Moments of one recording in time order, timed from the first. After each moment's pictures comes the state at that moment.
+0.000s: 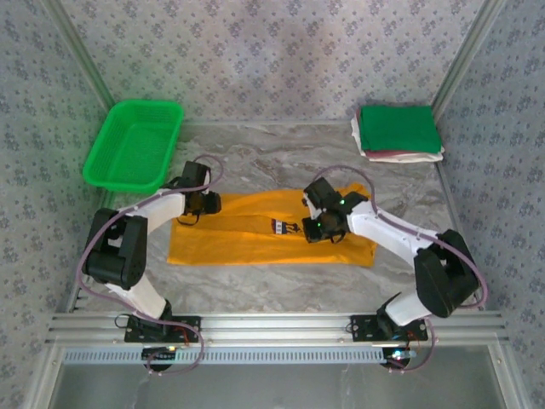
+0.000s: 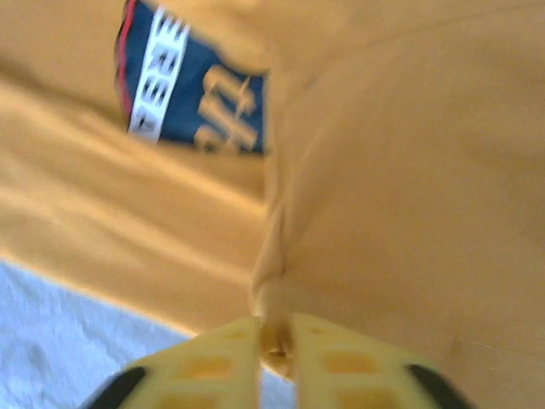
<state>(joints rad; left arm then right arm) -0.29 1.65 0.96 -0.37 0.01 -0.32 0.66 1.46 0.96 -0.74 -0.08 0.36</state>
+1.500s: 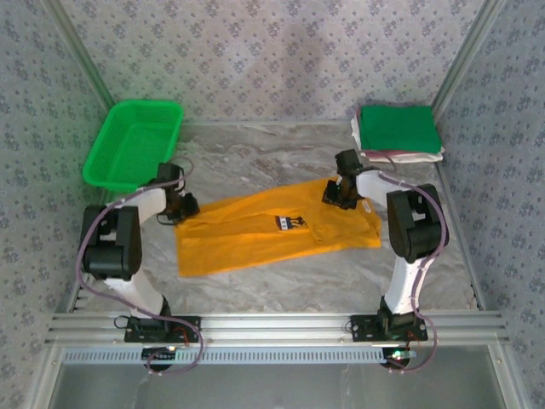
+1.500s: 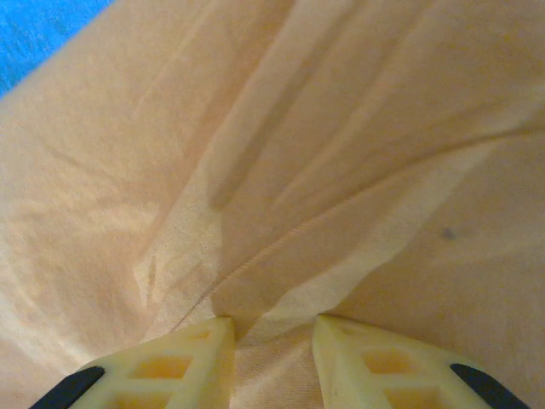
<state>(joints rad) -0.07 1.67 0.92 -0.45 0.13 -0.43 0.23 1.92 1.22 -0.49 -0.15 0.52</state>
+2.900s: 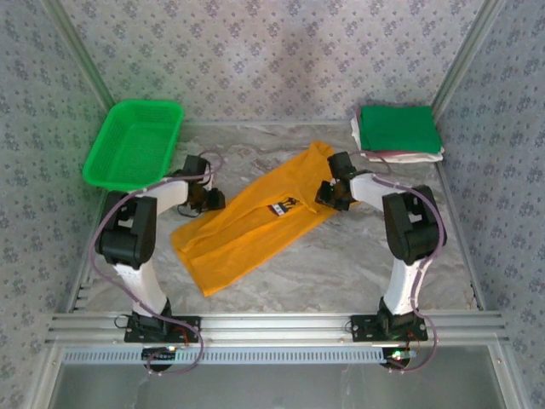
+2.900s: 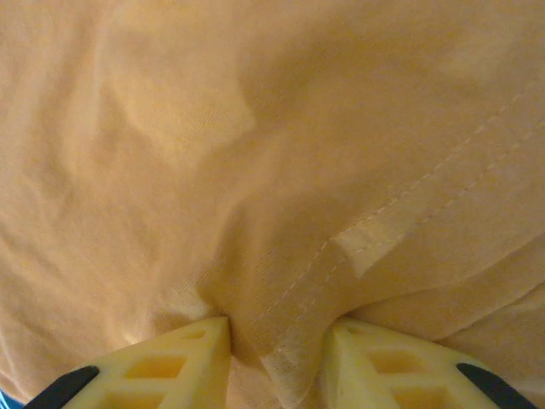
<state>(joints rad) -0.24 1.80 1.05 -0.43 0.20 -0.32 0.30 1.91 1.21 -0.42 -0.12 0.58</state>
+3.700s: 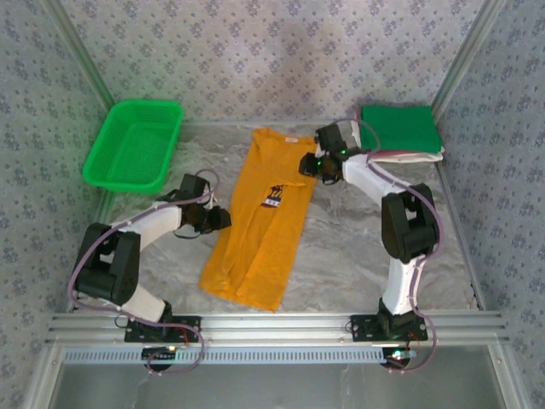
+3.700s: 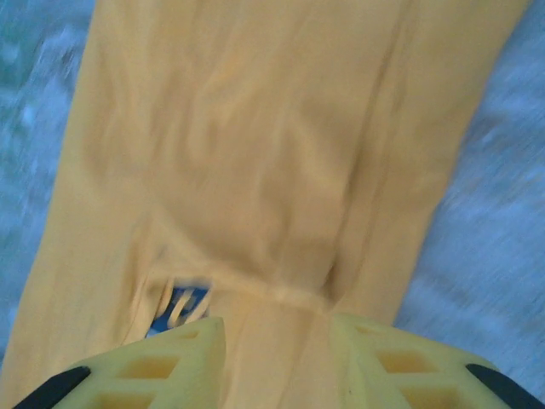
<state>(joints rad) -0.31 1.55 0.86 -0.42 0.37 -0.49 0.40 1.89 1.42 -0.46 -0.14 0.49</state>
